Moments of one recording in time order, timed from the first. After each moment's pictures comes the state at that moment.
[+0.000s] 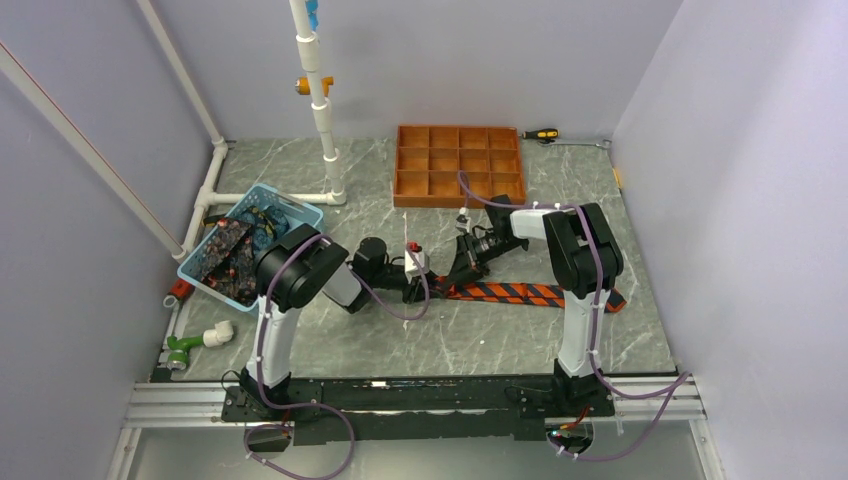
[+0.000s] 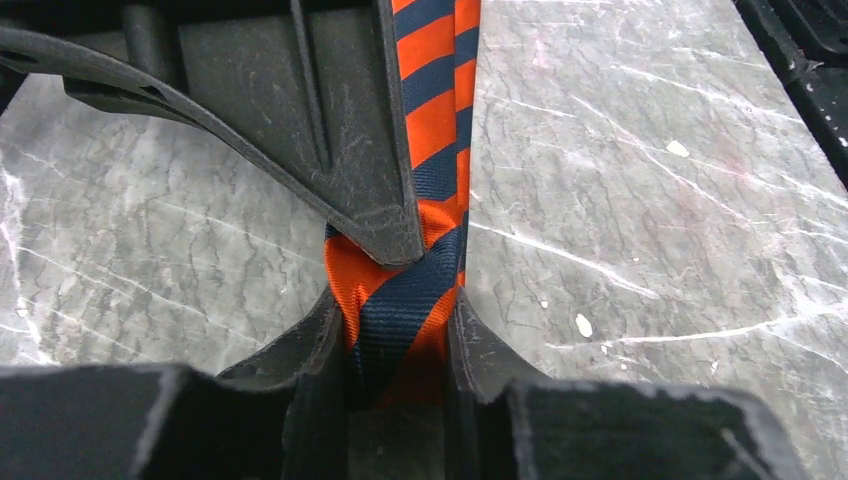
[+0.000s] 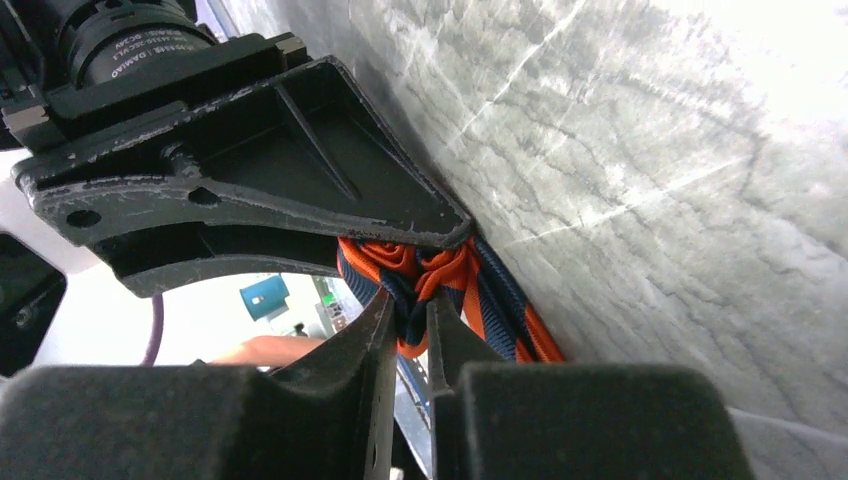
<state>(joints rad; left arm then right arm) -0.64 2.12 0.70 1.18 0.92 0.16 0.29 2.06 1.15 -0.54 -1.03 0.16</state>
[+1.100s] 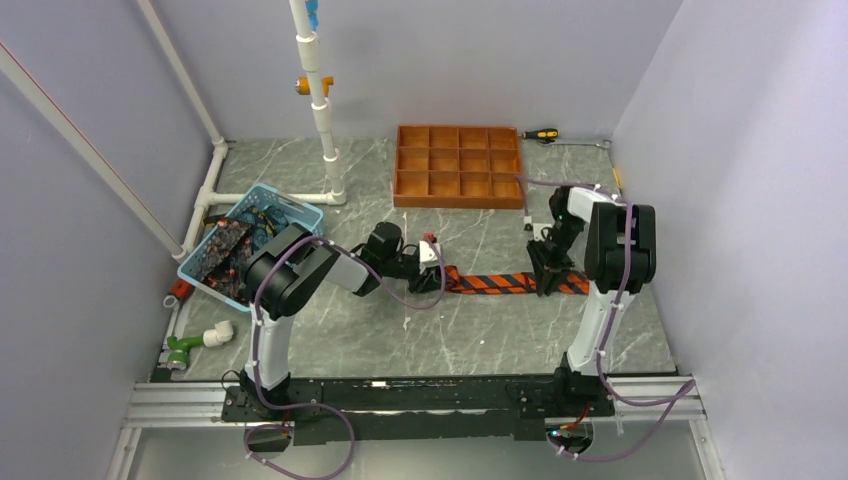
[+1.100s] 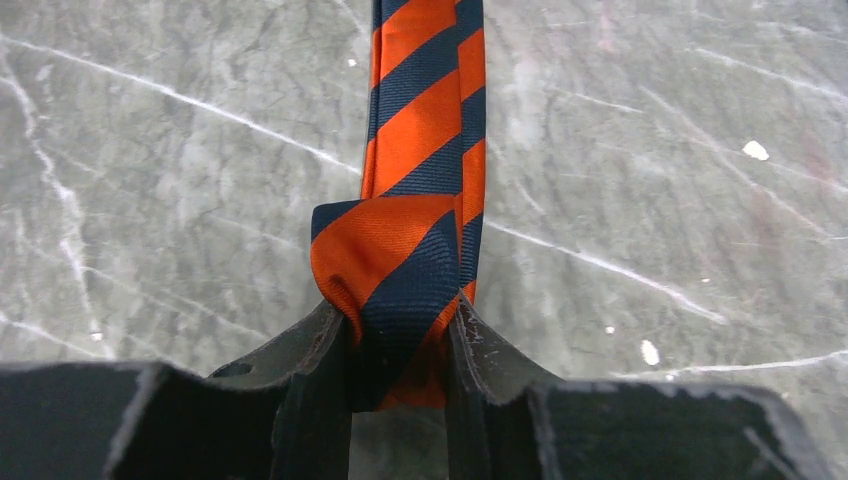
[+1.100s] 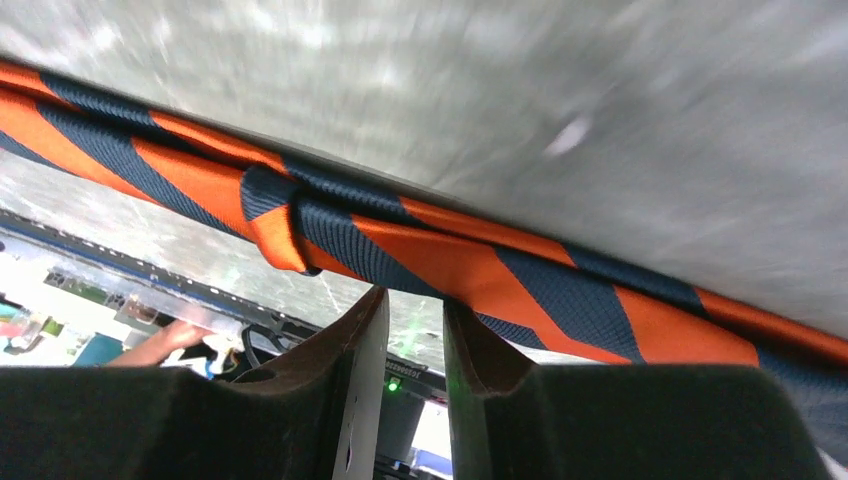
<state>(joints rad) -0.66 2.02 0.84 0.73 0.83 0.34 -0.07 2.02 1.29 -1.16 -0.23 -0.29</state>
